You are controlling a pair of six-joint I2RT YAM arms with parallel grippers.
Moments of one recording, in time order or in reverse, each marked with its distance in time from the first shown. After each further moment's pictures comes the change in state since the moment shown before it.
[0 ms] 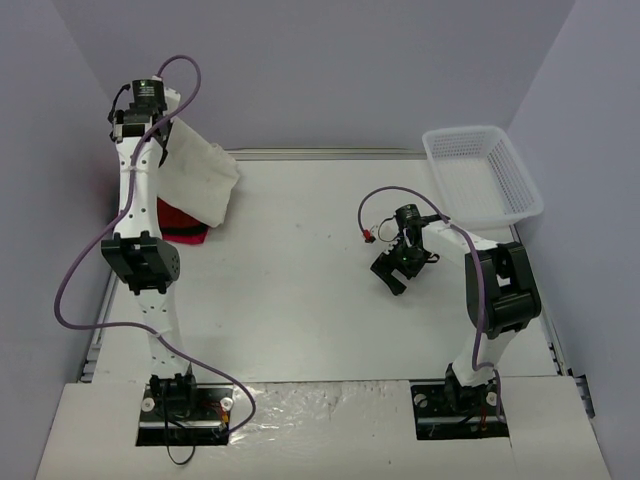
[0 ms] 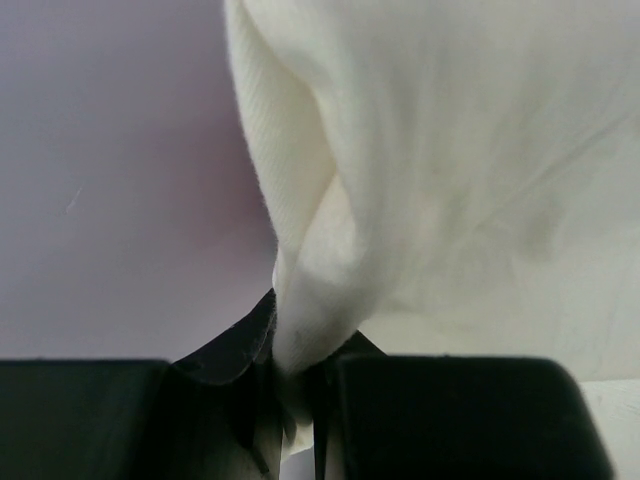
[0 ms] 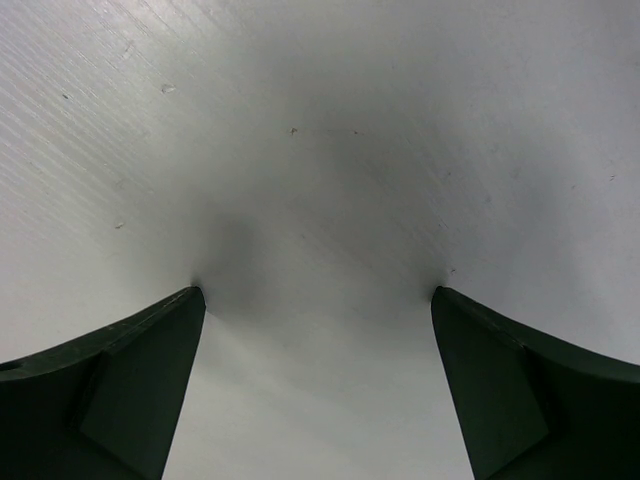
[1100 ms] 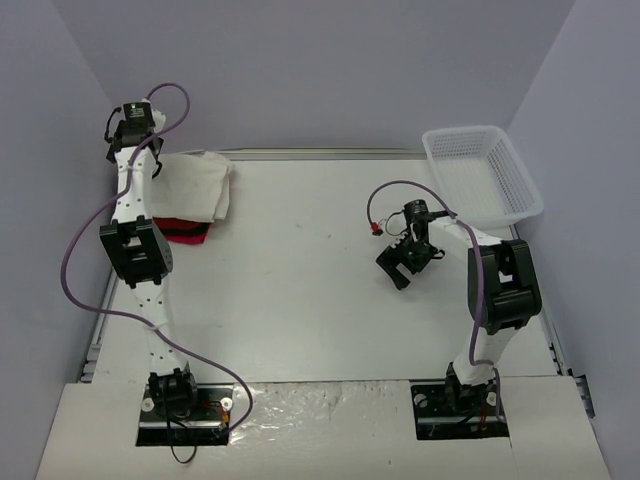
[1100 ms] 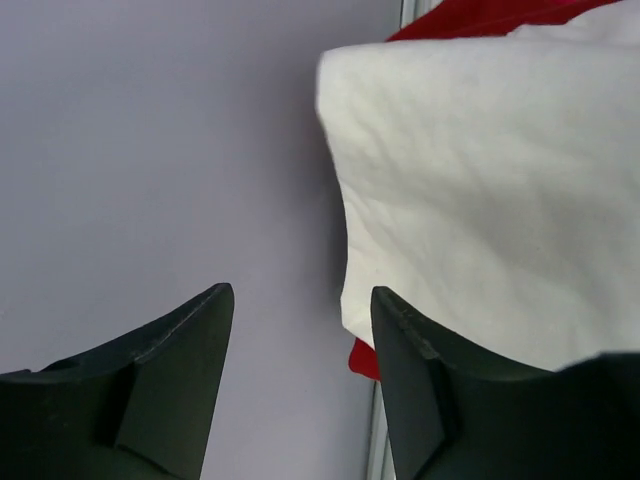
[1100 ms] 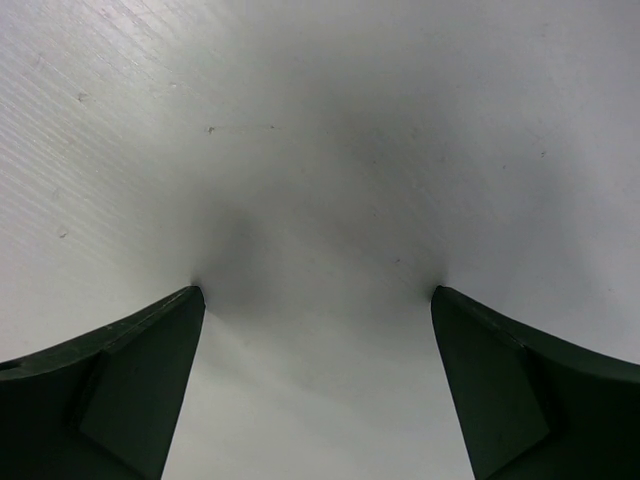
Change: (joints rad) left arm 0.127 0.158 -0.149 0.317 -0.071 0.143; right arm -0.057 0.028 0.026 0.008 -0.004 0.015
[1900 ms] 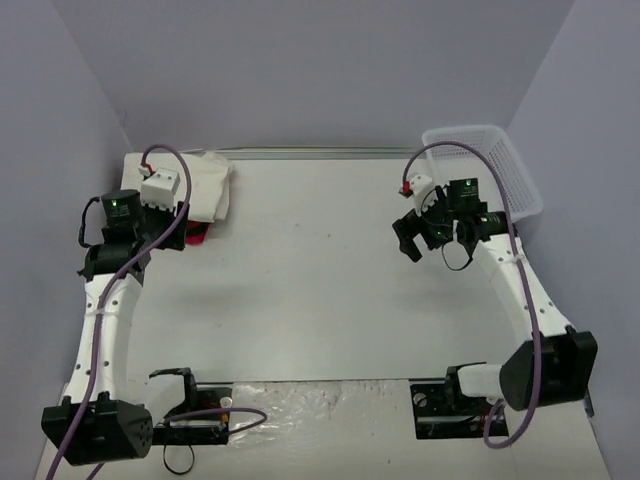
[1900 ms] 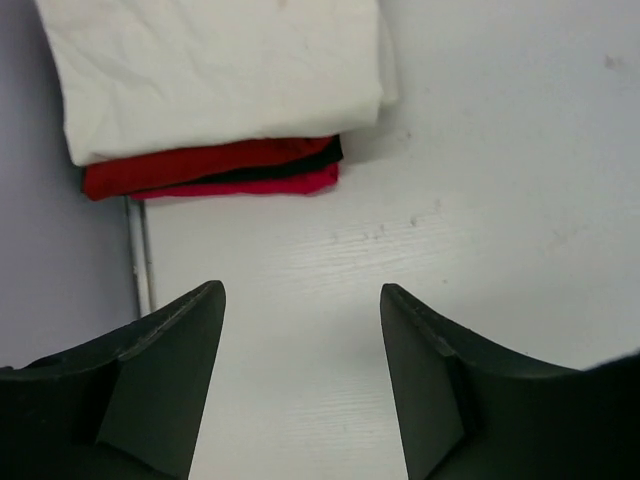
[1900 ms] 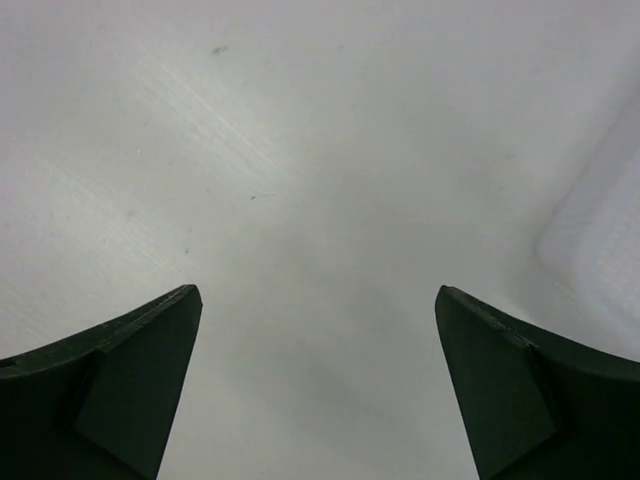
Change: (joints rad) left arm -0.064 -1.262 -1.291 0.217 0.559 -0.237; right arm -0.061 -0.458 0.055 -0.046 -0.195 0.086
